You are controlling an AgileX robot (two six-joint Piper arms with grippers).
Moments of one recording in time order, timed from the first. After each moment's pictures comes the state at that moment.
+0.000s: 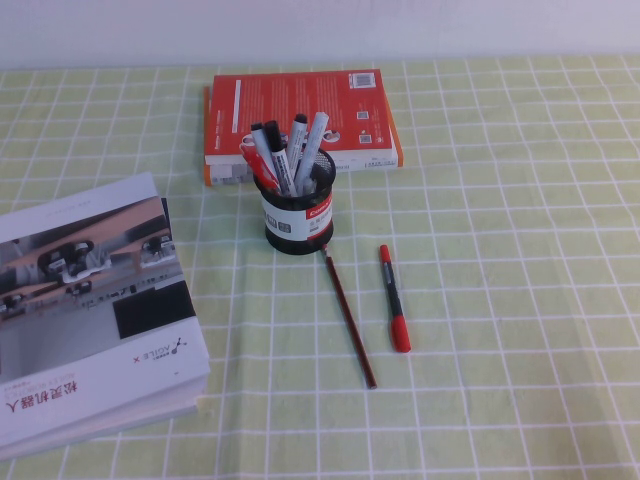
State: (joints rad) right arm 0.07 -0.01 0.03 0.41 0.06 0.11; left arm 0.00 -0.02 0.03 -0.11 0.39 0.14
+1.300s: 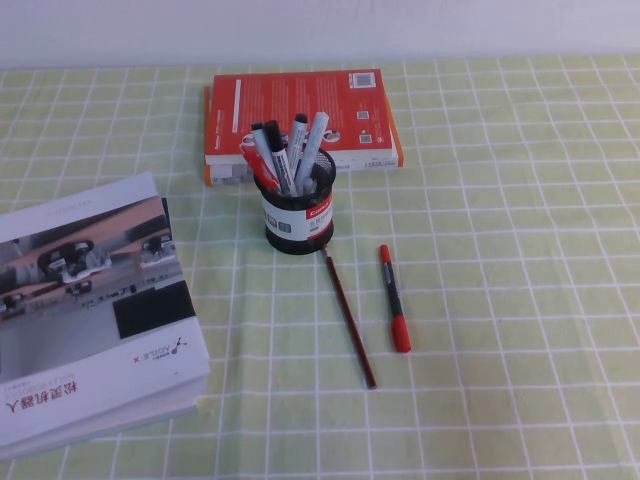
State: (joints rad) right arm 0.07 0.79 -0.53 0.74 0.55 -0.39; left arm 0.00 -0.02 0.03 -0.11 0.39 0.14
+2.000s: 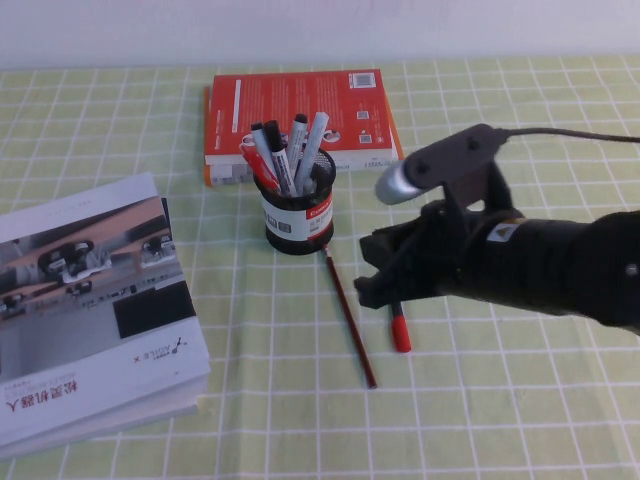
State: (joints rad) right arm 0.70 1.48 -0.93 0.76 0.11 -0.60; left arm 0.00 -0.02 0.03 -0.11 0.39 0.14
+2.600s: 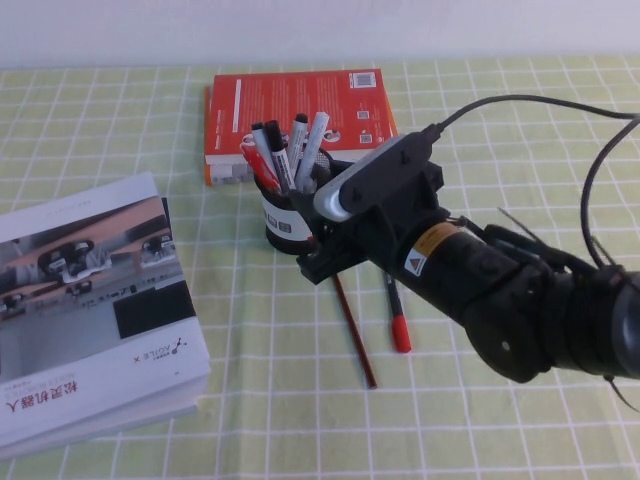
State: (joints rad) right arm 0.76 1.77 -0.97 0.07 -0.57 -0.14; left arm 0.00 -0.02 0.03 -0.11 0.39 0.14
